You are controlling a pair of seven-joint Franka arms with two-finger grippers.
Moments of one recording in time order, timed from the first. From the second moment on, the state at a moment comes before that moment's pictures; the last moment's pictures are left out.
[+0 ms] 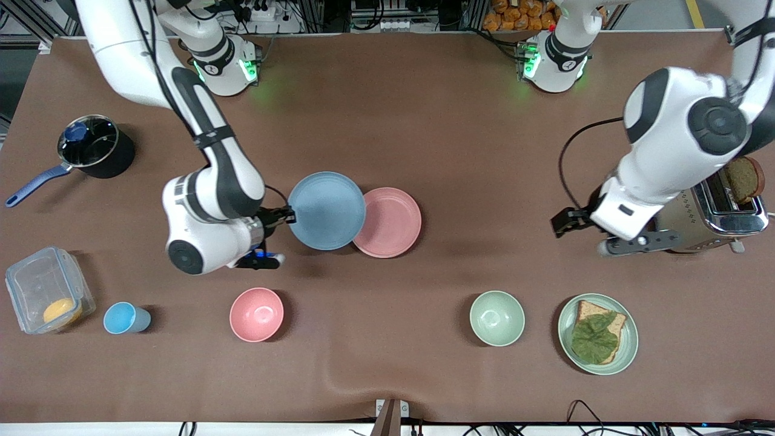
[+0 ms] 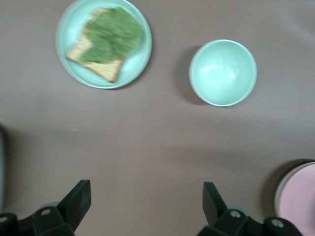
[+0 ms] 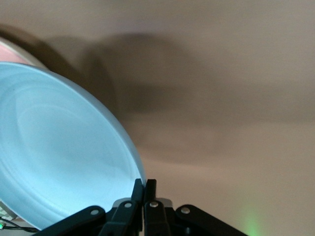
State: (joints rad) left arm 0.09 0.22 -0.35 -1.65 0.10 1.91 -0.41; right arm 0.31 0.65 0.03 -1.53 0.40 1.68 0.19
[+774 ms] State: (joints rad) left arm 0.13 0.09 -0.33 -1.48 0.12 1.63 -0.22; right arm 0.45 0.74 0.03 -1.52 0.57 1.90 0.19
